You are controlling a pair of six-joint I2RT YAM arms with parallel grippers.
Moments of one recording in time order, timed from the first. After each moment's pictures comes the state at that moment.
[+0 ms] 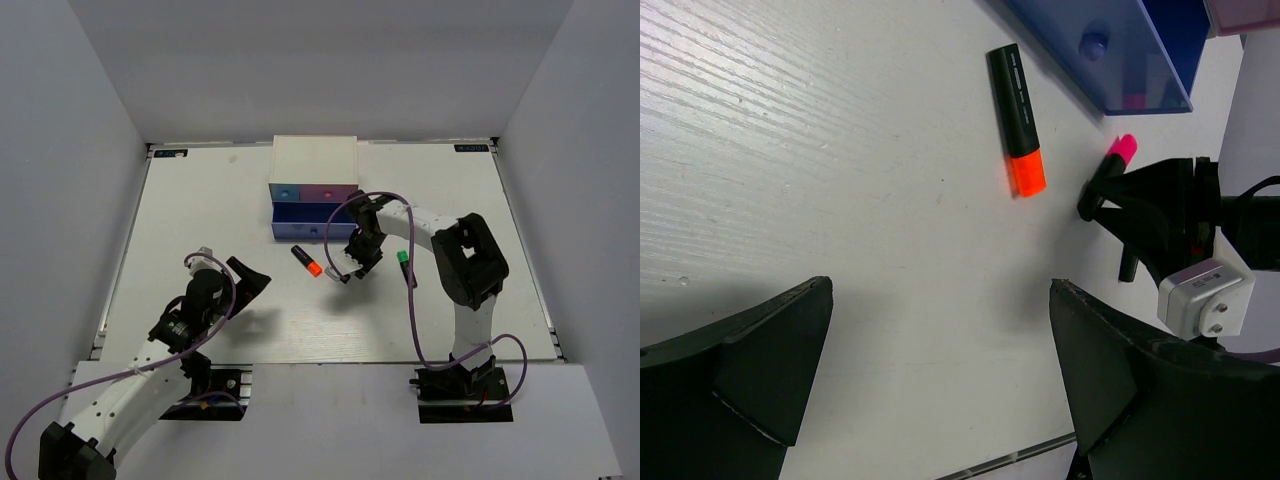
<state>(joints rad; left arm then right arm) -0.49 0.56 0.30 -0.32 -0.09 -1.06 0.62 1.96 1.38 -0.93 -0.34 -1.89</state>
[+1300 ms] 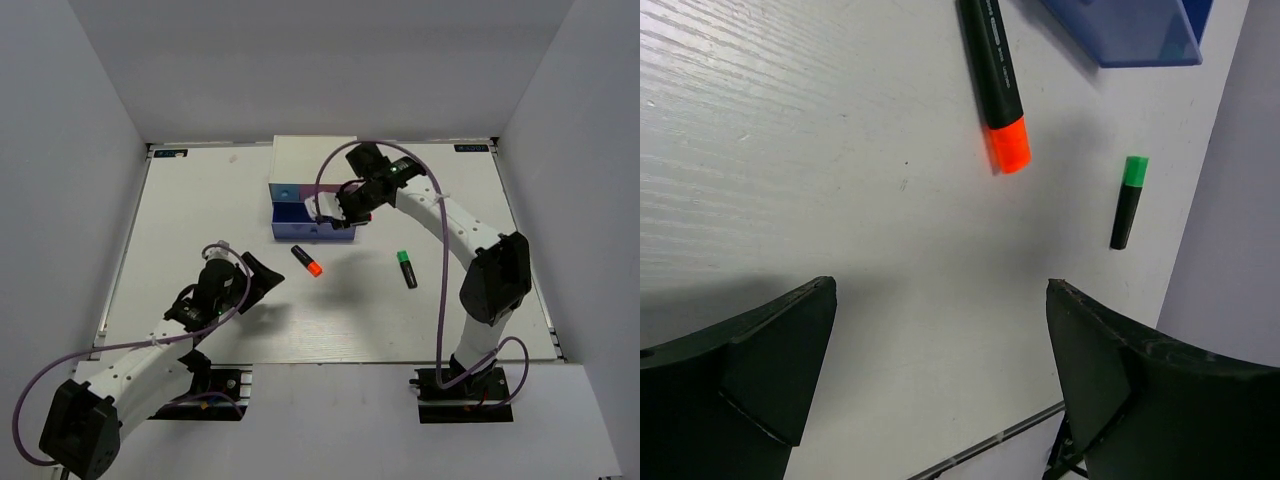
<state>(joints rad) -0.49 0.79 0.30 -0.12 0.04 -1.06 0.62 1.81 1.67 -0.99 -0.48 -1.37</state>
